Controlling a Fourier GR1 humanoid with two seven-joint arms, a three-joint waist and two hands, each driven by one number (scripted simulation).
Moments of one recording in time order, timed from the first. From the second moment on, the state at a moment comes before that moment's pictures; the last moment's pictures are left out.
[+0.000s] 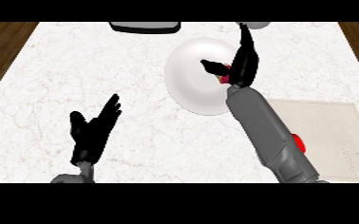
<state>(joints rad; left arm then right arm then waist) -0.01 0.09 -0.10 -1.43 0.09 0.04 0.21 -0.81 -0.04 0.15 -0.68 0.40 -0.96 0.15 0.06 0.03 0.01</state>
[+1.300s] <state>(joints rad) 0.04 0.09 -0.05 -1.44 0.09 0.03 0.20 -0.16 -0.11 0.12 -1.24 0.12 -0.45 -0.23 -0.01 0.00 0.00</state>
